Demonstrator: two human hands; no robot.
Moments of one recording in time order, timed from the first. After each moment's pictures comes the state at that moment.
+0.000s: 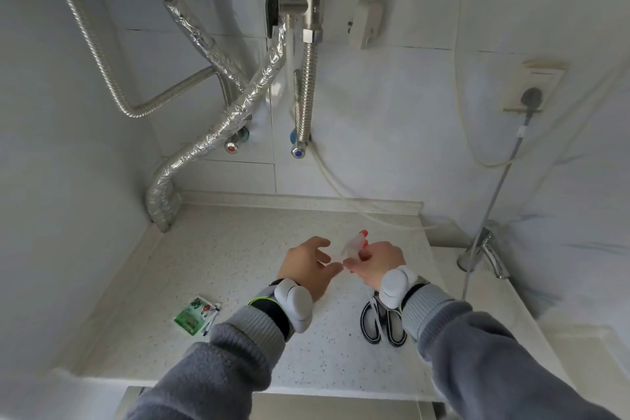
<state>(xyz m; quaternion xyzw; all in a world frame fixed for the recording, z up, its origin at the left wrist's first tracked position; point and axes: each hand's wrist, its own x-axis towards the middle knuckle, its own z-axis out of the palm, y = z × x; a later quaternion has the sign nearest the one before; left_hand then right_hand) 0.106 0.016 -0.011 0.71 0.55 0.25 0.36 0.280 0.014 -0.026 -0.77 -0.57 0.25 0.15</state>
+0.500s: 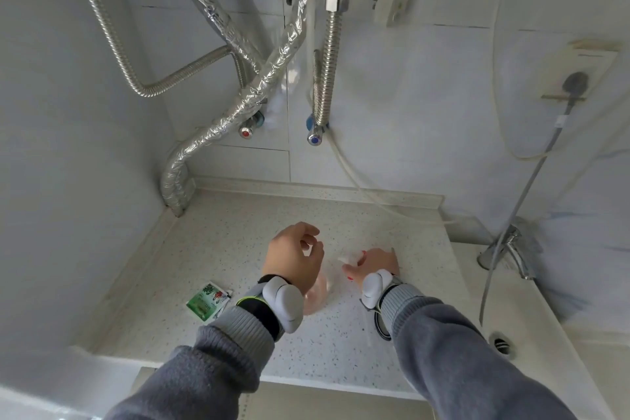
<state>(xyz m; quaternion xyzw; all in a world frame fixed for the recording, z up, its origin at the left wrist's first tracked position) 0.075 0.017 -0.014 0.68 0.58 0.36 0.26 0.256 0.058 -0.105 -0.81 -0.55 0.20 0.02</state>
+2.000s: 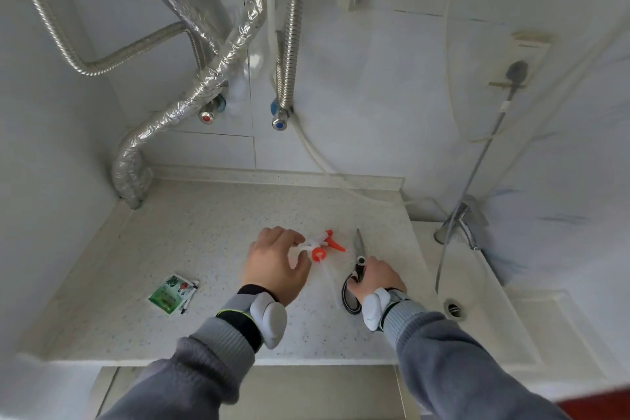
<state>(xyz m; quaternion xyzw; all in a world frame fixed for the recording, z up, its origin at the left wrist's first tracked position) 0.088 -0.013 -0.038 0.77 0.51 0.34 0.17 0.305 -0.028 -0.114 -0.85 -0.49 0.20 0.03</state>
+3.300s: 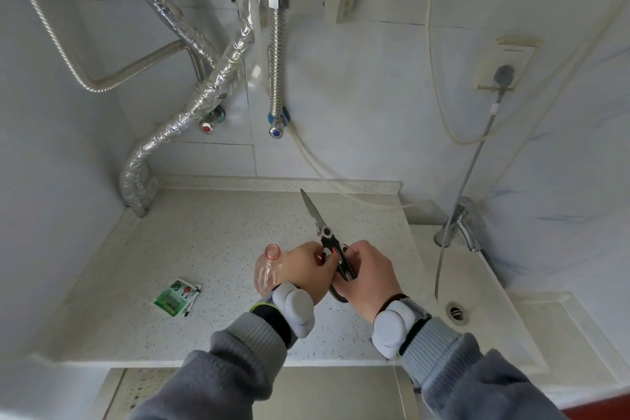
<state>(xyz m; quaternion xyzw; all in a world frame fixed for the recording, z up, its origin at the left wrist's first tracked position) 0.134 -0.023 -0.025 0.71 0.61 0.21 0.28 0.267 -0.069 -0.039 -0.73 -0.58 0.18 0.31</state>
